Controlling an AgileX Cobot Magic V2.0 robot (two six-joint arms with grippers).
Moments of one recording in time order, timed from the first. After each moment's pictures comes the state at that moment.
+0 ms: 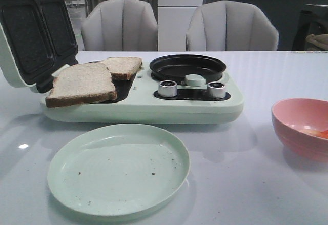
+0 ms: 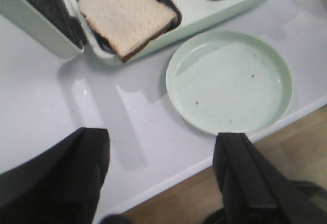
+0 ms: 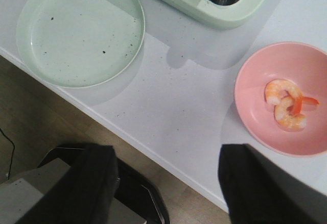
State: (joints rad) left arm -0.86 0.77 -0.86 0.38 1.04 -0.41; right arm 0.47 0.90 -0.88 0.05 0.93 -0.03
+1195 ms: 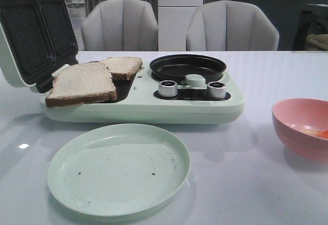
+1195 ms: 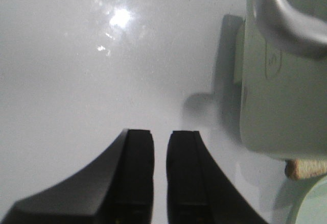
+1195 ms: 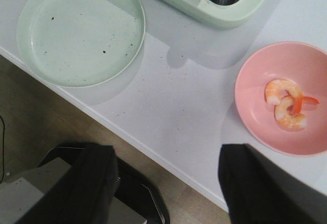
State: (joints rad) left arm 0.29 1.53 -1.36 -0.42 0.95 0.33; right arm 0.47 0.89 -0.88 0.05 0.93 -0.02
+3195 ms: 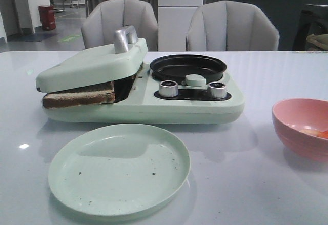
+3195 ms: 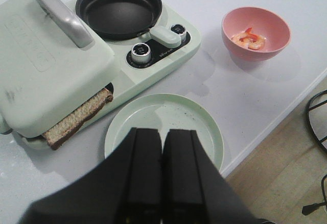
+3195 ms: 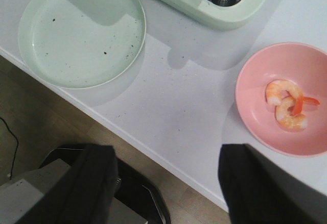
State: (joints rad) left arm -0.39 0.82 -0.87 -0.52 0.79 0.55; right arm 0.47 0.89 -0.88 0.05 0.93 -0.02
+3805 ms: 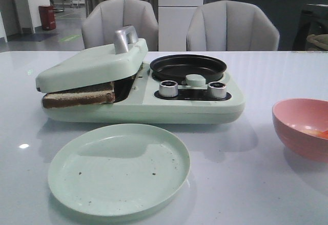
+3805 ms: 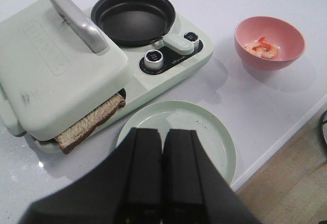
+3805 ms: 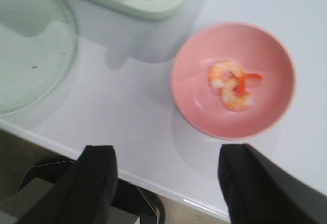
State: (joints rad) left arm -0.39 0.80 -0.83 -0.51 0.72 0.55; right arm 0.23 0.99 -0.88 0.03 0.90 -0.02
